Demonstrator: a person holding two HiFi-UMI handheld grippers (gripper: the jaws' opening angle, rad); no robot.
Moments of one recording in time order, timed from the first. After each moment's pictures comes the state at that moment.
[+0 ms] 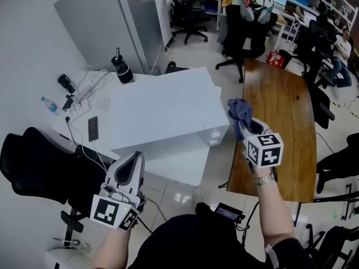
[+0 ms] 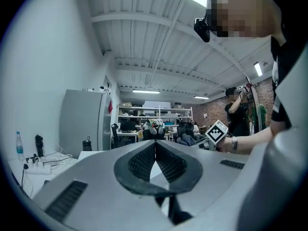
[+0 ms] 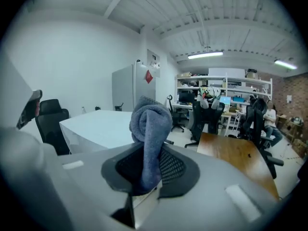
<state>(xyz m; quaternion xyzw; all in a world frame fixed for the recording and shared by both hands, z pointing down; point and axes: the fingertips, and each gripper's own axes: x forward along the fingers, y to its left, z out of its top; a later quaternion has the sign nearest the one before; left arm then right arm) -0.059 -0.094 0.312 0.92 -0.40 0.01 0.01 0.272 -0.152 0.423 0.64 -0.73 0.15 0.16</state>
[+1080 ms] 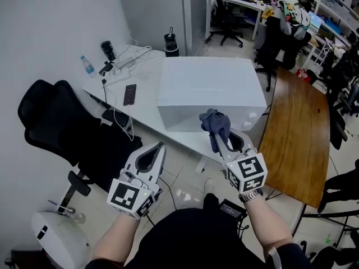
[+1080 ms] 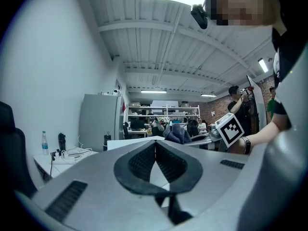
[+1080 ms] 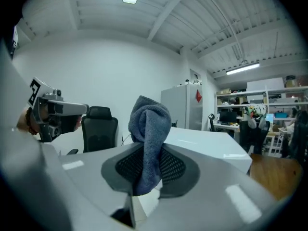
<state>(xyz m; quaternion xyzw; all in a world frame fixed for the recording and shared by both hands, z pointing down) -0.170 0.018 0.334 0.90 -0.44 0.01 0.01 -0.010 -0.038 0.388 0.48 -0.87 0.04 0.11</state>
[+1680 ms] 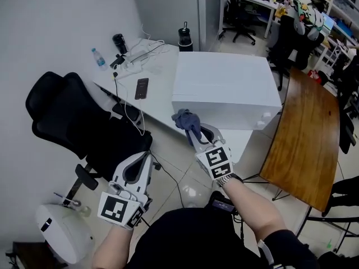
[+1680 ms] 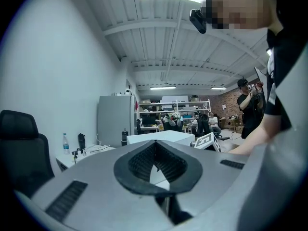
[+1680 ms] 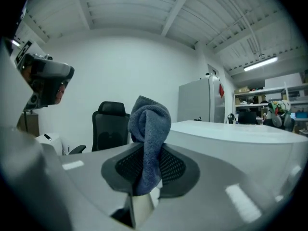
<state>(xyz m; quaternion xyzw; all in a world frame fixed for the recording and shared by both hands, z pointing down) -0.247 0.049 0.340 0.86 -0.51 0.04 0.01 -0.144 -0.078 0.467 0.40 -0.91 0.02 0.11</state>
